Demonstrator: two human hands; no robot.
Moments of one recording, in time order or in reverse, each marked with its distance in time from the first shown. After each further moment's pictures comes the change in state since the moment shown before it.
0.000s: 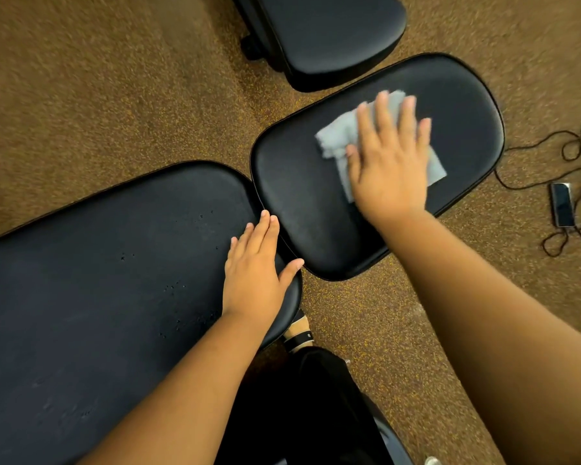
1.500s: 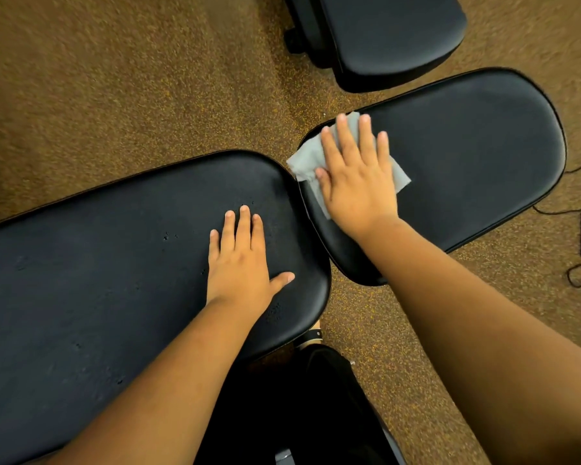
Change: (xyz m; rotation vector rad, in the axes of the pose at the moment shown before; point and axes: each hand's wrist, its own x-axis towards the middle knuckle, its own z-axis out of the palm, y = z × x) left_hand -0.010 -0.050 -0.028 0.382 -0.100 -0.140; right_hand 0.003 -0.081 0.021 -0.020 -0.134 -0.279
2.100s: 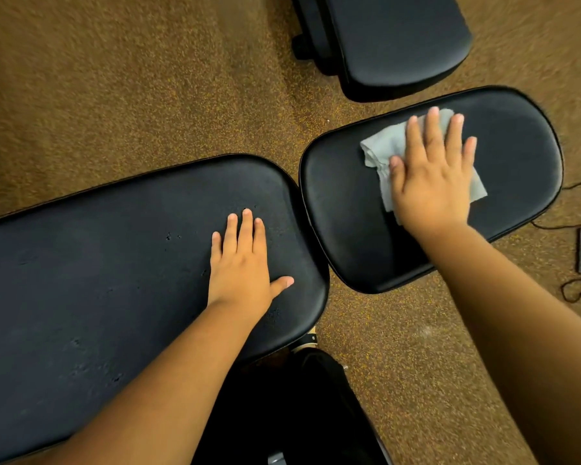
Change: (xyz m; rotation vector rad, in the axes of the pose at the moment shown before) left_hand 0.000 0.001 0.000 -0.008 -0.002 -0.014; right_hand -0.011 0.075 -0.022 0.042 0.066 0.230
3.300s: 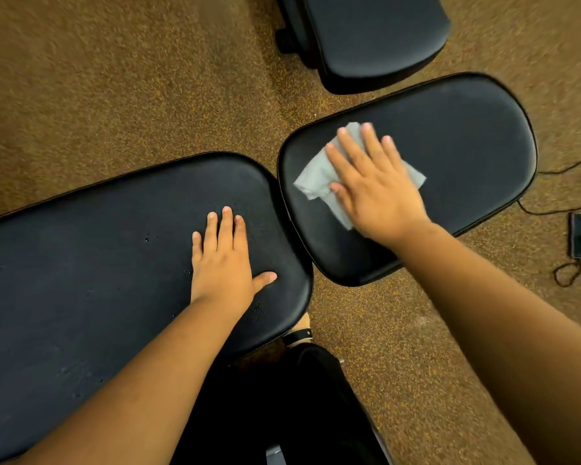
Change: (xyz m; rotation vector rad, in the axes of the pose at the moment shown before) left_hand 0.002 0.005 -0.002 -0.014 -0.035 -0.040; right_hand -0.012 -0.009 0.013 -0.055 -0.071 -0.463
